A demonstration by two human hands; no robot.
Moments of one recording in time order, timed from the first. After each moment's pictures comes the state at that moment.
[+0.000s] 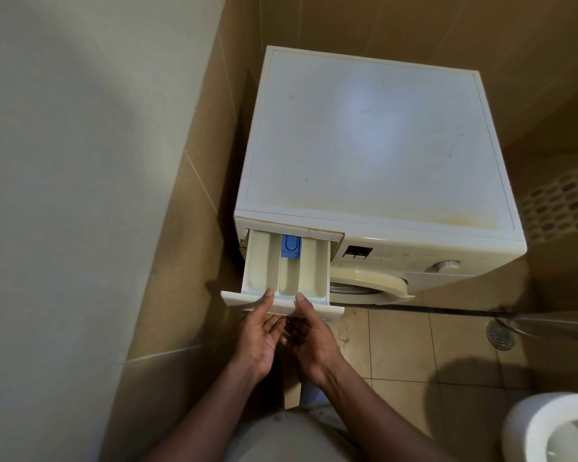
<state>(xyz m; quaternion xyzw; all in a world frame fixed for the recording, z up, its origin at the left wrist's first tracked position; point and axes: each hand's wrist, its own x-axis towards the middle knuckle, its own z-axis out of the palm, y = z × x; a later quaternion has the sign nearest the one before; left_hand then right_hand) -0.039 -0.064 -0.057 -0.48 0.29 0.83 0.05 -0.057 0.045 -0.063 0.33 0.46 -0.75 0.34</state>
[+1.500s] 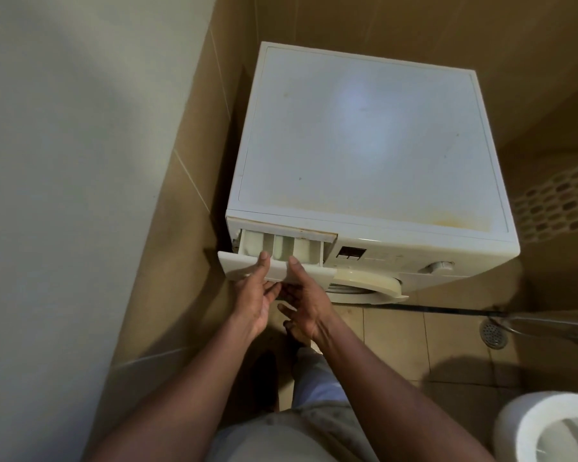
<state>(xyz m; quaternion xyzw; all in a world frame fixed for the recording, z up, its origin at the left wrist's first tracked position) -0.104 -0.073 -0.062 -0.44 0.36 0.82 0.02 -0.124 0.033 -0.061 0.30 0.51 -0.72 0.38</state>
